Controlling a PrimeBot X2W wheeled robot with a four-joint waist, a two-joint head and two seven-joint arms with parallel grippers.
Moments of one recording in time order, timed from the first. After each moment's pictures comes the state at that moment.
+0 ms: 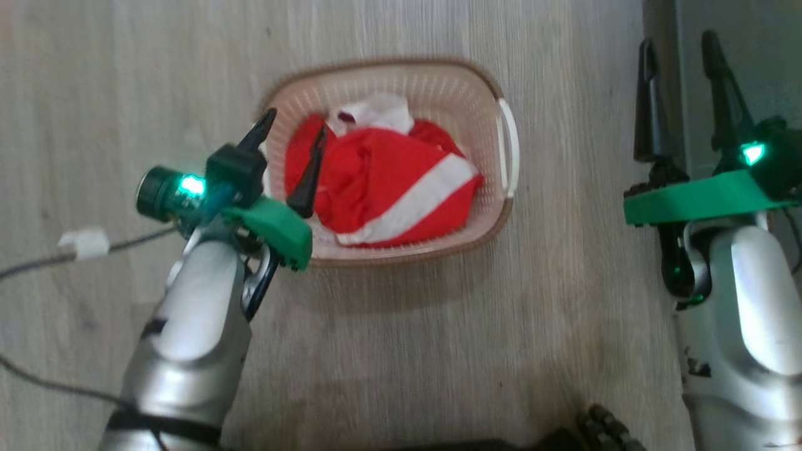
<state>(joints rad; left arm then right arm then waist) -0.59 0.04 -0.23 0.56 -0.04 -0.12 -0.25 -0.46 -0.05 -0.03 0.16 0.17 0.13 -0.25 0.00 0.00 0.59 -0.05</state>
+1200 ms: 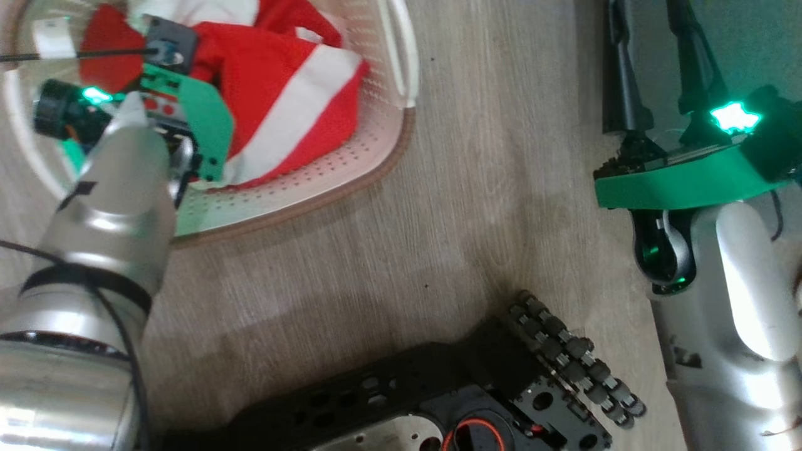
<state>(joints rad) -1.12 0.11 -0.38 1.27 -0.08 -0.02 -0.05 -0.52 -0.05 0.10 0.08 0.30 0.13 -0.26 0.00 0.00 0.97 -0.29</state>
